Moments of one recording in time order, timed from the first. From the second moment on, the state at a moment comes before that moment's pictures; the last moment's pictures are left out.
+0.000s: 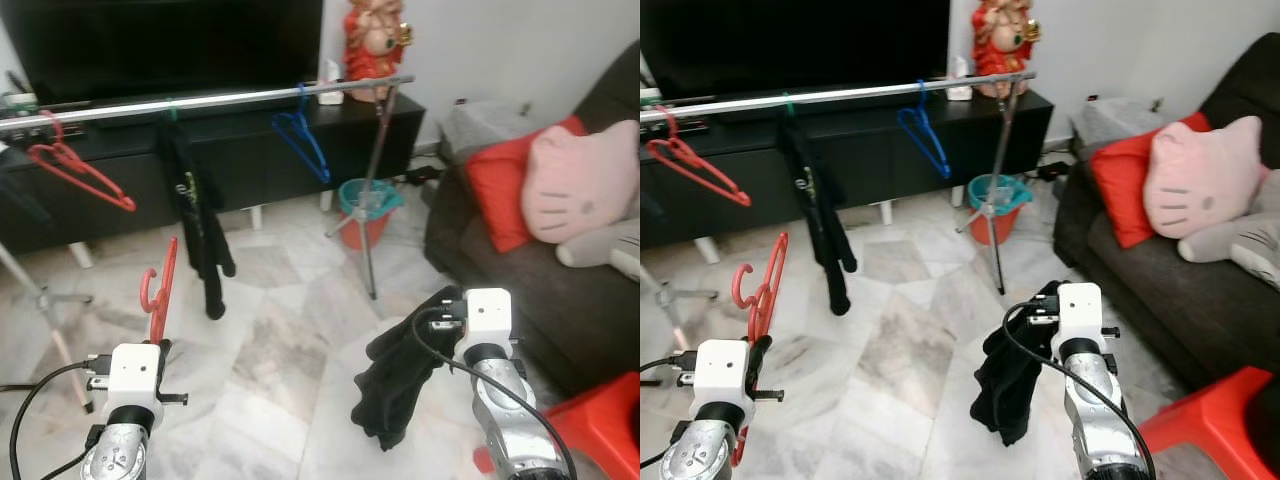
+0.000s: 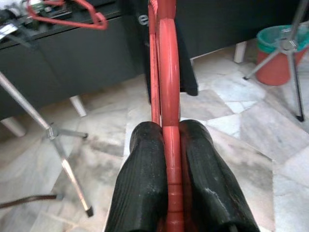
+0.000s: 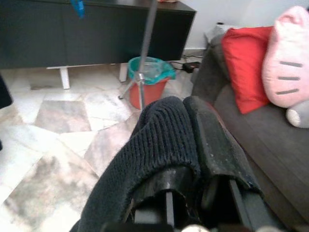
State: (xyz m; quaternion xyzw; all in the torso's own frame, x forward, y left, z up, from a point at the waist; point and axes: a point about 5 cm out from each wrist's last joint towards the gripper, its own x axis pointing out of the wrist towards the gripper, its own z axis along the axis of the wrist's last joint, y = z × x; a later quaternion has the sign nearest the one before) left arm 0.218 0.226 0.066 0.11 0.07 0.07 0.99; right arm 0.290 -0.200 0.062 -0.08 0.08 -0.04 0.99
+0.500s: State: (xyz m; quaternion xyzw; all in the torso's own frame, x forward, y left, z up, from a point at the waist) left arm 0.218 0.225 0.064 0.11 0.08 0.07 0.99; right arm 0.292 -0.199 0.064 -0.08 0.08 -0.04 0.99
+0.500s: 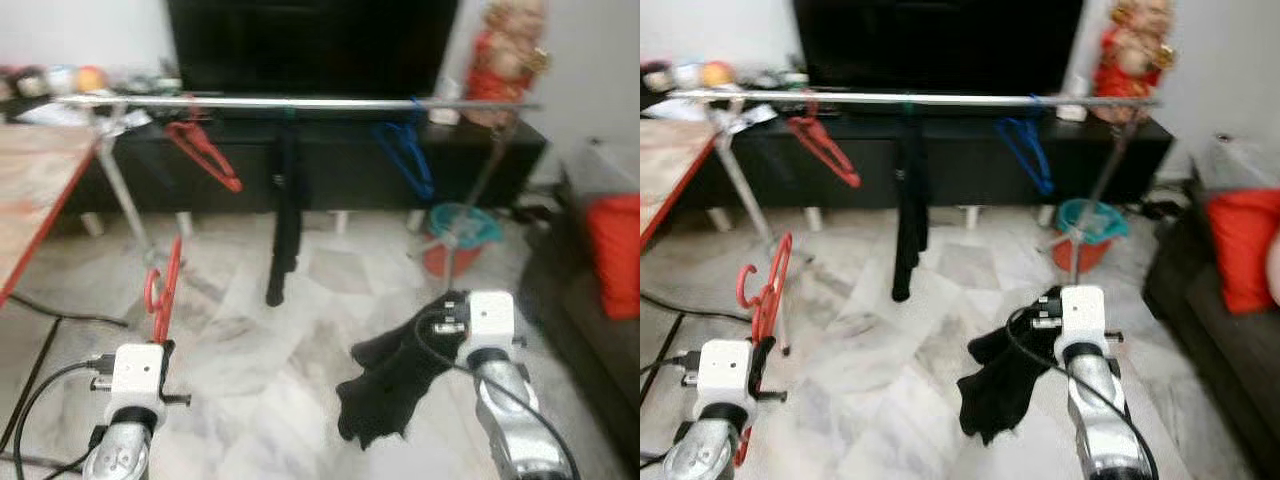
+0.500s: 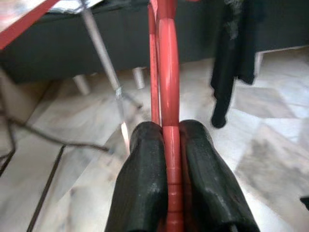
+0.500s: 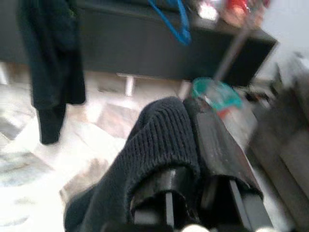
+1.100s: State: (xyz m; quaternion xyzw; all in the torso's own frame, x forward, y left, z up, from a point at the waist) left arm 0.216 0.227 0.063 0.11 0.09 0.07 0.99; right arm 0.292 -0.197 0.063 -0.08 0.08 -0.04 0.99
